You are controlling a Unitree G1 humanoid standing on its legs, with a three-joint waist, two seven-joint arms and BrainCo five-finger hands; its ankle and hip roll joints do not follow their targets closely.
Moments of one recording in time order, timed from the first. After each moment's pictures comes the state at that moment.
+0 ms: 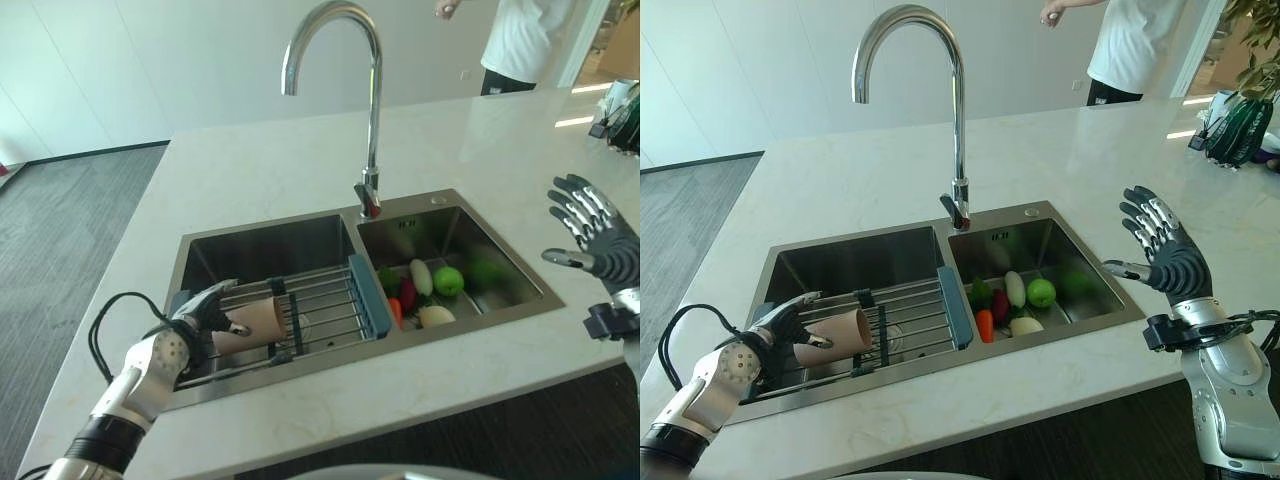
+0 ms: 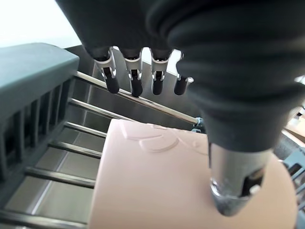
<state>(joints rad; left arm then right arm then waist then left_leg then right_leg) 0.00 0.72 -0.16 0.13 0.41 0.15 -0.21 0.12 -0.64 -0.36 -0.34 0.47 0.03 0.24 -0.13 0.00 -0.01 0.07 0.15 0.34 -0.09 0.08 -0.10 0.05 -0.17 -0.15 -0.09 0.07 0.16</state>
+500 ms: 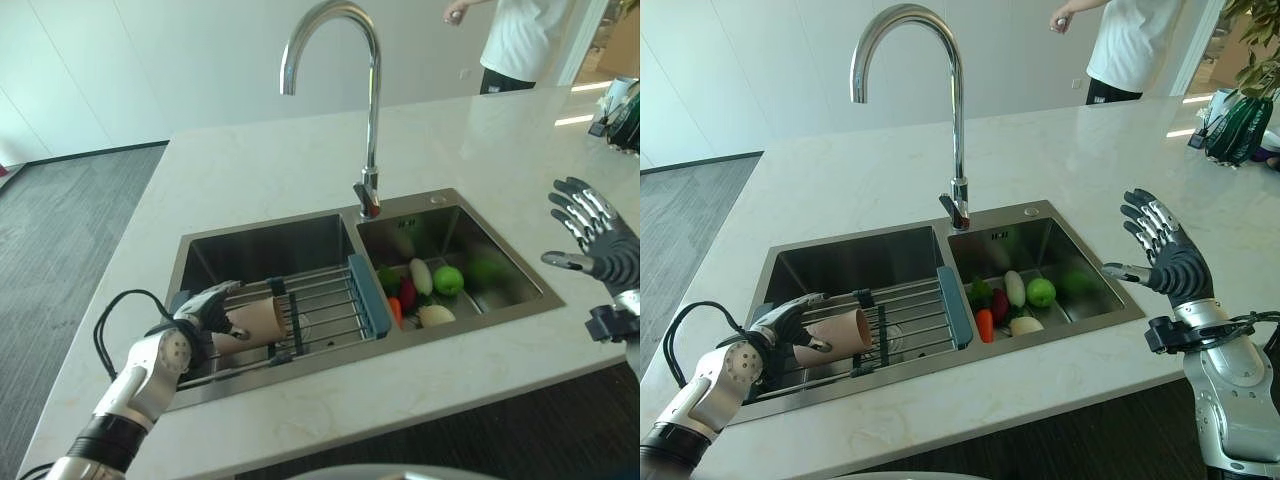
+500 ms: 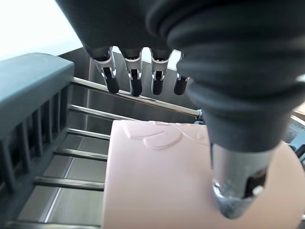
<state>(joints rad) -0.01 0.72 -0.18 0.12 0.50 0.15 -0.24 0.14 -0.64 -0.37 -0.34 0.45 0.03 0.24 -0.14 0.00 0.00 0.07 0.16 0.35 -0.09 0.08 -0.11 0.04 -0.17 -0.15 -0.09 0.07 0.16</state>
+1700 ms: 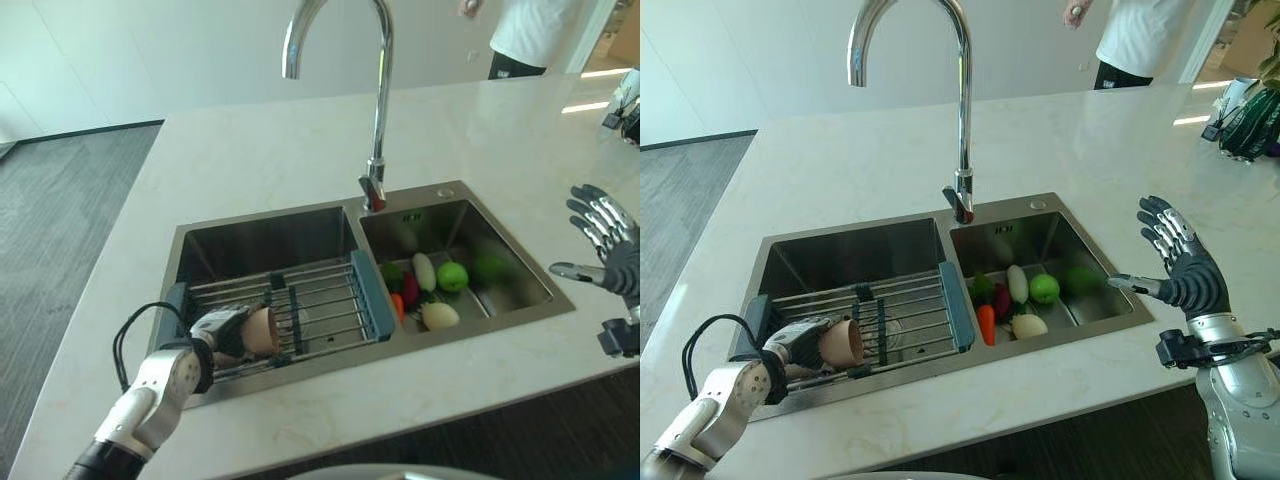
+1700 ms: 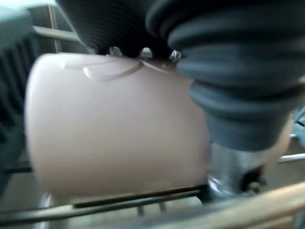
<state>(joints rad) 0.06 0.72 -0.24 0.01 0.72 0.13 -0.30 0.22 -0.64 -0.40 -0.40 0.37 0.01 0.19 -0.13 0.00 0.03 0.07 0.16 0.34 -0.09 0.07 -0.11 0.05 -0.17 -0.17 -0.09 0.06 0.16</state>
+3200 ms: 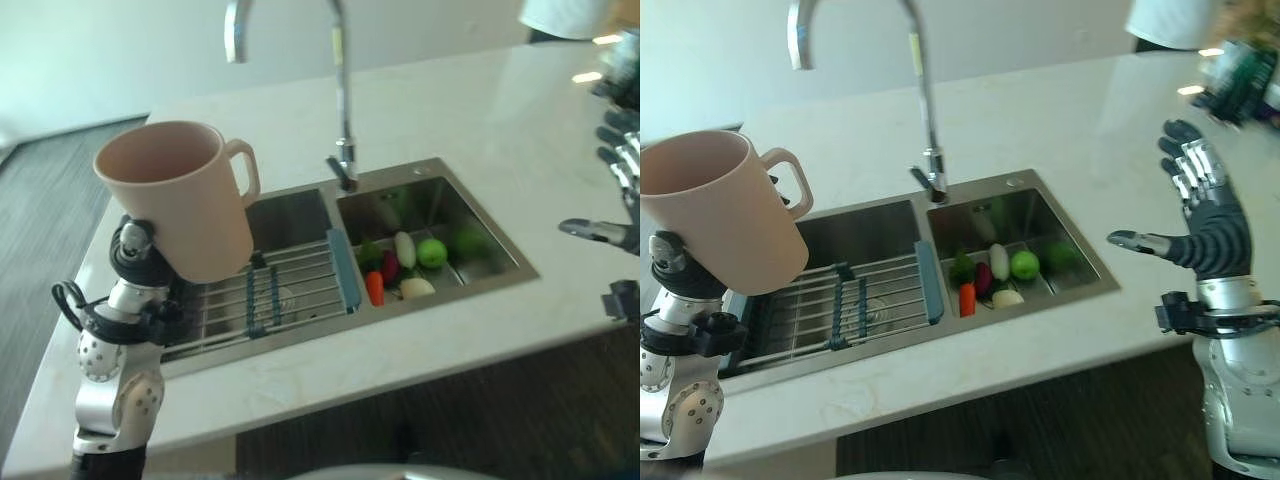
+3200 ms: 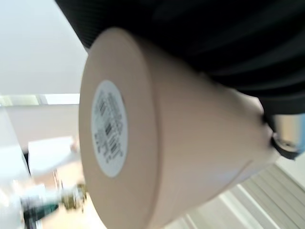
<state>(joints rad) 0.01 0.50 0.23 -0.44 -0.74 -0.26 -0.36 0.14 -0.63 -0.42 -0.55 0.34 -0.04 0.07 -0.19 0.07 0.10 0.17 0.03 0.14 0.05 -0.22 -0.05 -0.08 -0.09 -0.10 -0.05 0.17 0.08</state>
